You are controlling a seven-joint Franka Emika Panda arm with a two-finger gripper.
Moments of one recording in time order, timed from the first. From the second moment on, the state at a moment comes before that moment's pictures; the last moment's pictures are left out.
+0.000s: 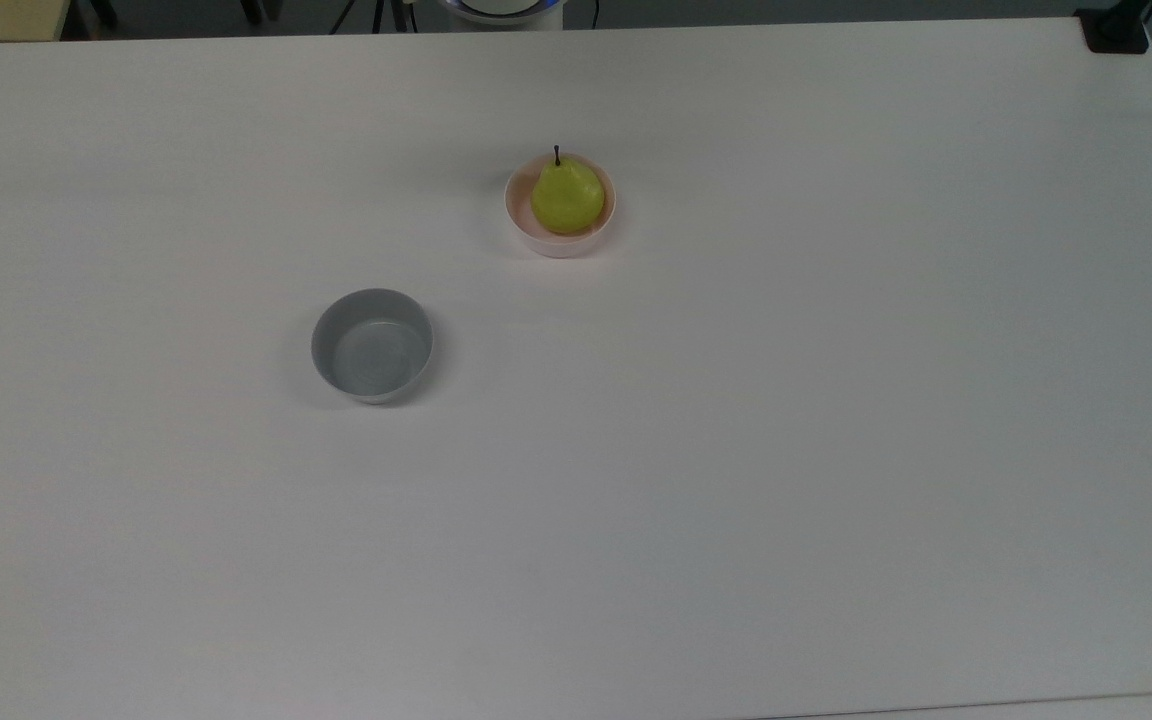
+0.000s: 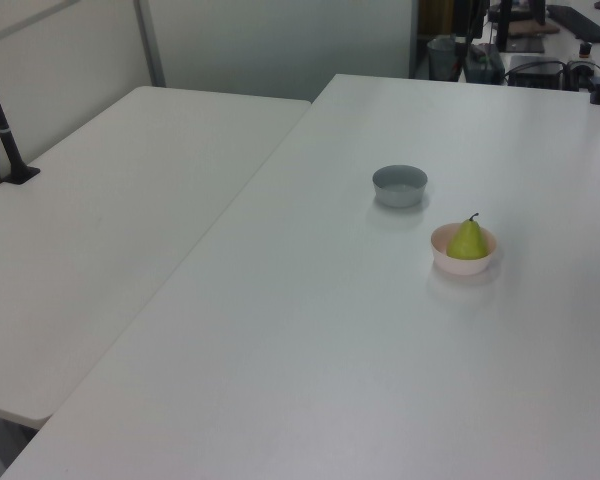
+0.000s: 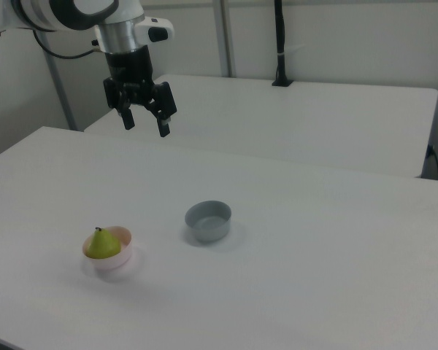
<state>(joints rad) 0.03 0.03 -0.13 -1.51 -0.03 1.54 -0.05</state>
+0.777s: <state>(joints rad) 0.05 0.03 -0.12 -1.55 -0.03 1.54 -0.13</state>
